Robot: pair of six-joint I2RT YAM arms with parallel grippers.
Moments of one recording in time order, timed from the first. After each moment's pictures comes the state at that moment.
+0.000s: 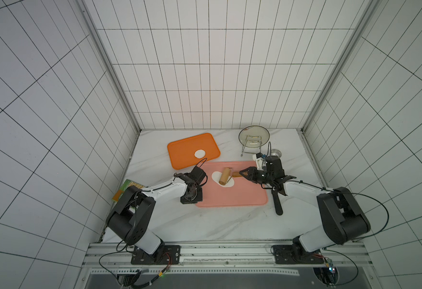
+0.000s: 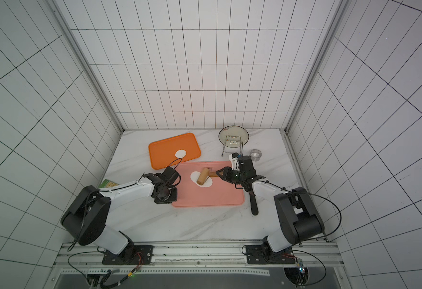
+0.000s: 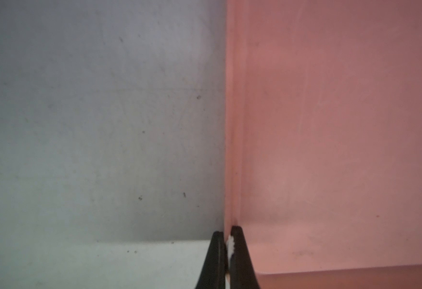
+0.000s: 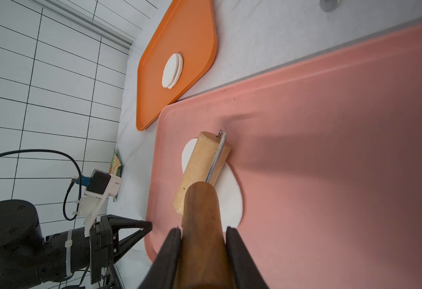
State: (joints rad) left arm -0.57 1.56 0.85 -0.68 -0.02 -0.64; right arm 0.46 1.57 0.72 0.15 -0.51 0.67
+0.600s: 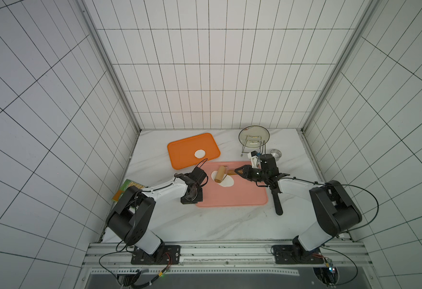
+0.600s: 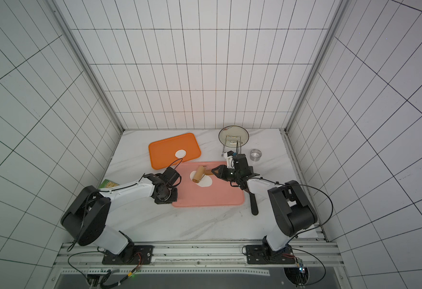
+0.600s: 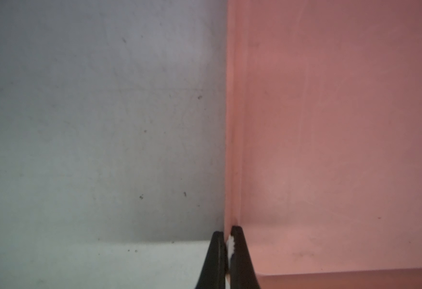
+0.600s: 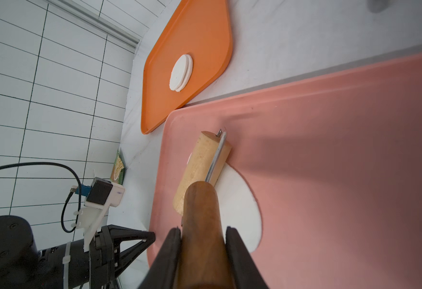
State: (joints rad) left arm -0.57 1.56 0.84 -0.68 -0.03 -0.65; right arm 0.46 1.58 0.71 0.21 -0.50 0.68
